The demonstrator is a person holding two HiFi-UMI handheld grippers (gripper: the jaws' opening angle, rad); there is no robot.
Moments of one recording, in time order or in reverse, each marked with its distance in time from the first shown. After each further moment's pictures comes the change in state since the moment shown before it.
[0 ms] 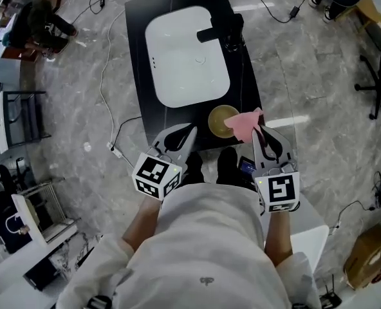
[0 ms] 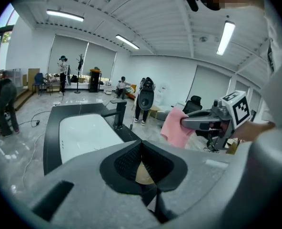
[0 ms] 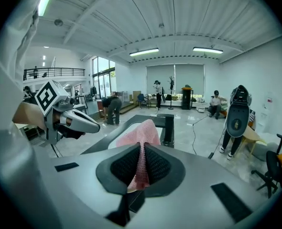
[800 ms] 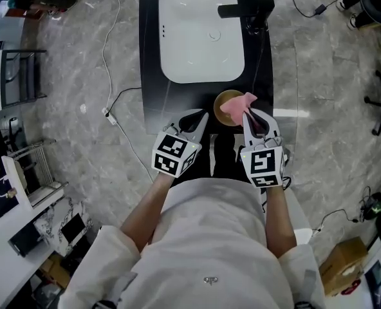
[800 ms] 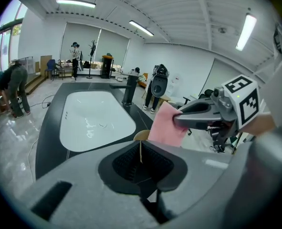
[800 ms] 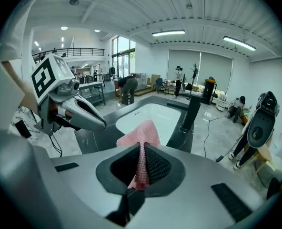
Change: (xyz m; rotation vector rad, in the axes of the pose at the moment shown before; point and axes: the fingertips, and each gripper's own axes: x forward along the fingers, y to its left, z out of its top) left arm 0.044 0.014 -0.092 -0.131 0.144 0.101; right arm 0.077 0.031 -0.071 -0.215 0.207 0.165
